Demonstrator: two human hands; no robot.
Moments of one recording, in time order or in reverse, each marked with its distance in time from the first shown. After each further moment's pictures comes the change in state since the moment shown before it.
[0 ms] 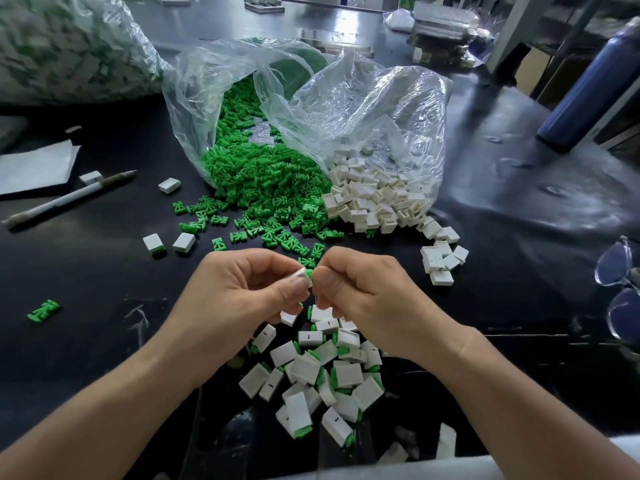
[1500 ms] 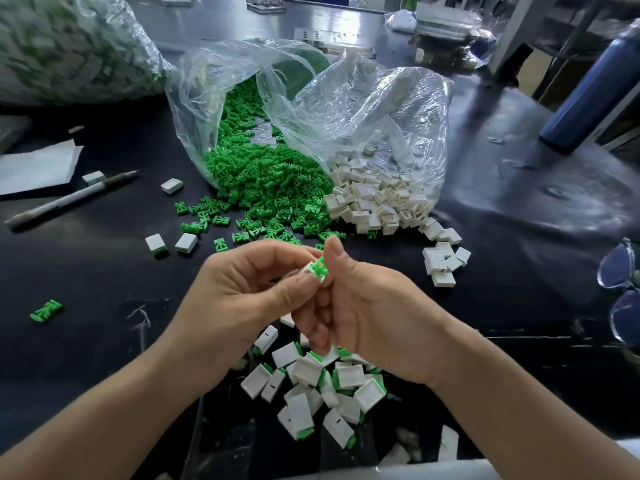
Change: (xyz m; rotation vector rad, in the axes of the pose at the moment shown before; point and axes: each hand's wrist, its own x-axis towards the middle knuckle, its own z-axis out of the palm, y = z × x) left_hand -0.006 0.005 0.004 -0.315 -0.130 0.160; right_hand -0.001 -0.012 0.006 1.038 -0.409 0.251
